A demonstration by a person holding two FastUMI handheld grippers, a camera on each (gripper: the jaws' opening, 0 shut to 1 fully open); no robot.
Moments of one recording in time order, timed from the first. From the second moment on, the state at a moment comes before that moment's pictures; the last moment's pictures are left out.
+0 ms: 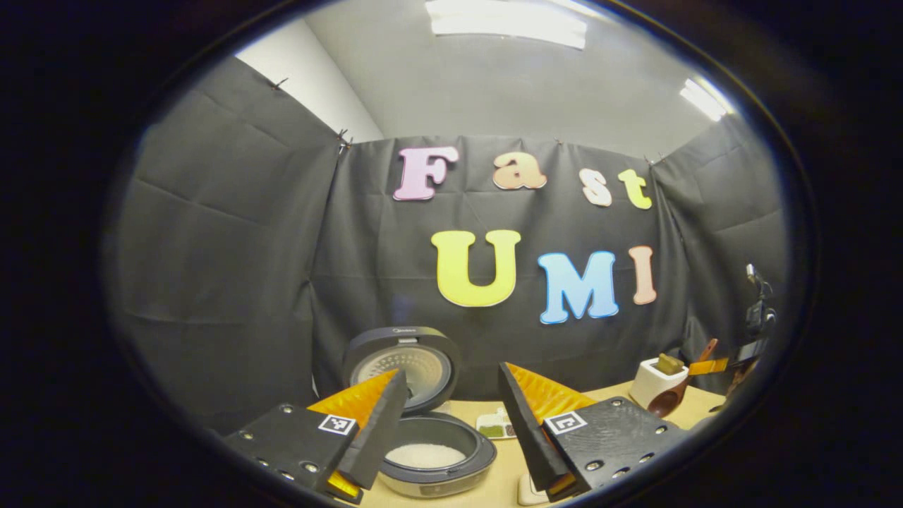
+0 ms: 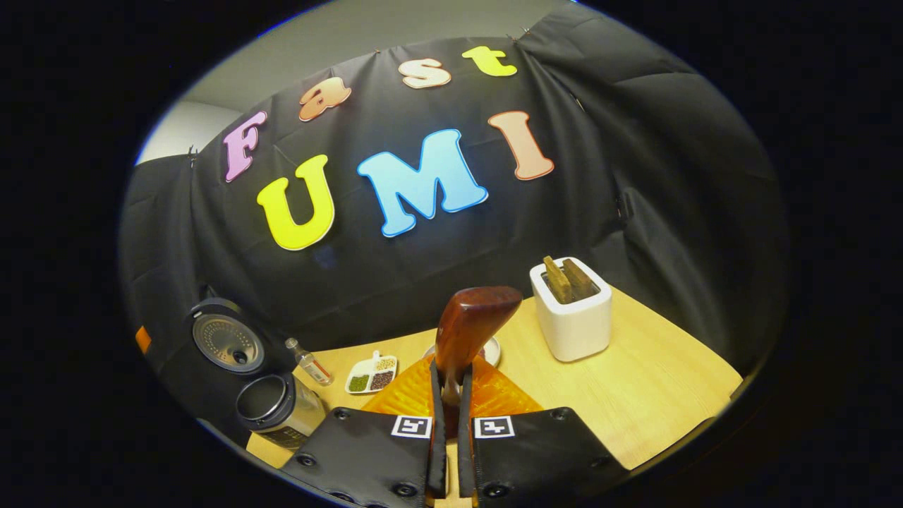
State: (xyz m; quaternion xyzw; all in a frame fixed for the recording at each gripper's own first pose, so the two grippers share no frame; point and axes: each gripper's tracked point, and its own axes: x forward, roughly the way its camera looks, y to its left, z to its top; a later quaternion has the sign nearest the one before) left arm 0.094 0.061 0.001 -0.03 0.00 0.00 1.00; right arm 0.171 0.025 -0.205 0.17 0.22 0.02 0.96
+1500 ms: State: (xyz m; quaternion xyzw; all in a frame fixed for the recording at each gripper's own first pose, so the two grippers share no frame) left arm 0.063 0.054 0.007 -0.01 0.01 0.02 1.00; right arm 0.121 0.010 -0.325 0.14 0.34 0.02 0.93
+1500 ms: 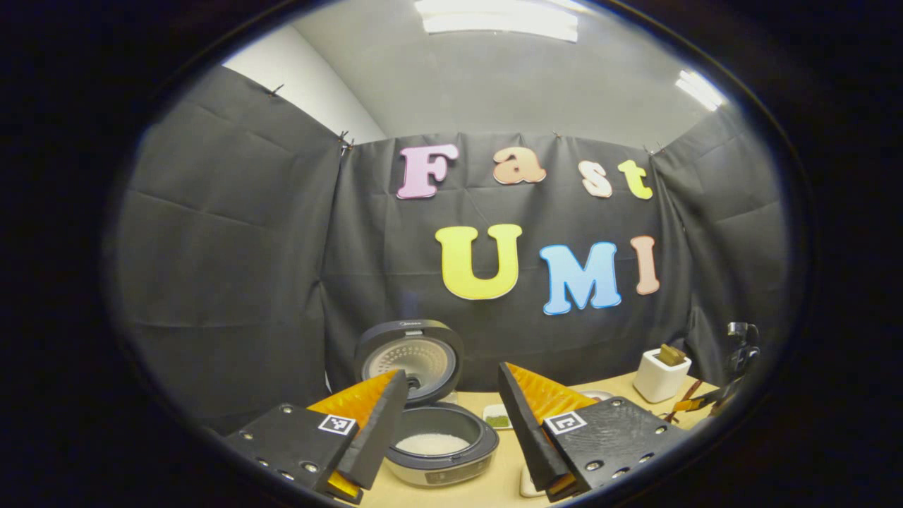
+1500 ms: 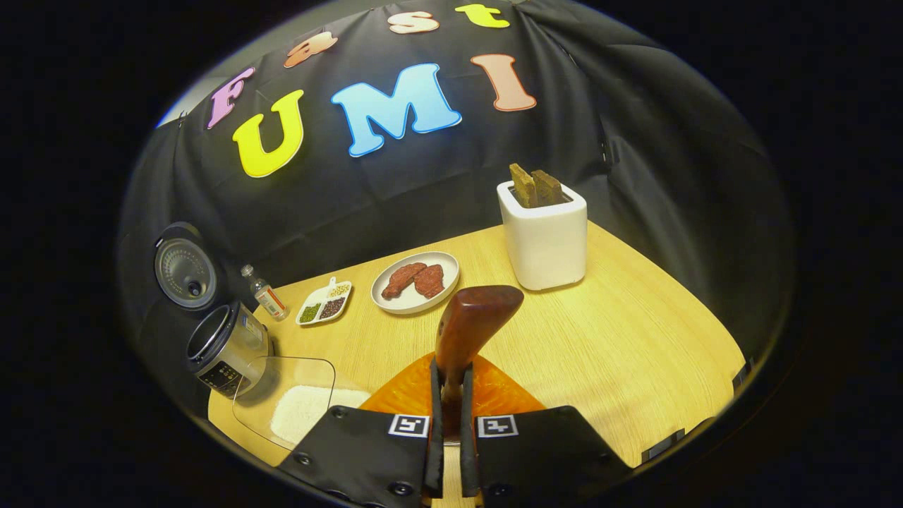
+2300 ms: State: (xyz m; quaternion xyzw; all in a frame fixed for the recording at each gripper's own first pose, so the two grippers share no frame) left arm 0.100 0.042 0.020 -0.01 0.00 0.00 1.00; right arm 0.107 -0.041 -0.213 0.05 0.23 -0.02 0.97
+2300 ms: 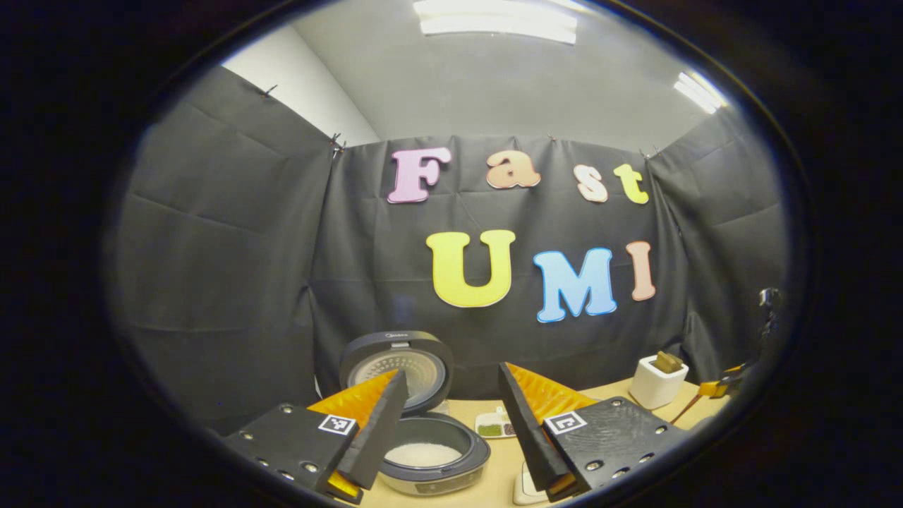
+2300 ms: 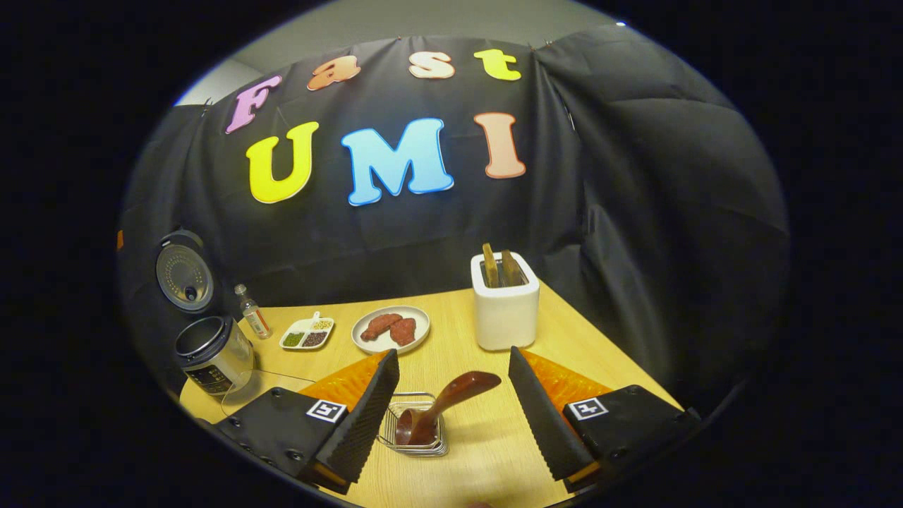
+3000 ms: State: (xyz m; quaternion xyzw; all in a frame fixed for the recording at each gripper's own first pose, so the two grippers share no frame) left arm 0.225 0.120 0.035 -0.02 -0.01 0.02 1.00; right arm 0.100 0.002 -0.118 0.00 0.13 -0.02 0.99
